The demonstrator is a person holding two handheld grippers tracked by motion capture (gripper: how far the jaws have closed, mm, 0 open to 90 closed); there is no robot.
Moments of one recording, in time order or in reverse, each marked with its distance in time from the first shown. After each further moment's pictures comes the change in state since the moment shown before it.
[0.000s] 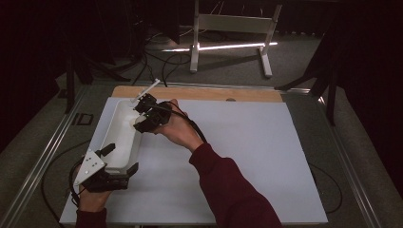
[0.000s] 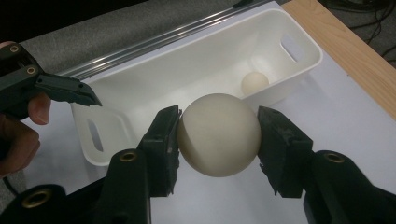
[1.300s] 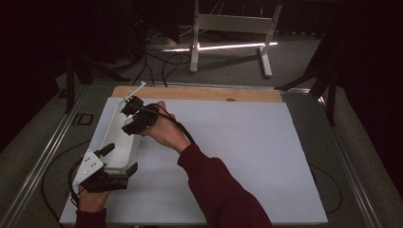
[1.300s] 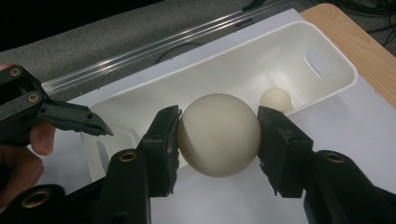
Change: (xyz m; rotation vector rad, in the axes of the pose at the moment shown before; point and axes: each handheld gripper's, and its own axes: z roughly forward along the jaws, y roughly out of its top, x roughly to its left) left arm 0.000 0.000 -0.001 -0.006 0.000 -0.003; right arm 0.015 0.015 0.027 -0.002 0.021 -0.010
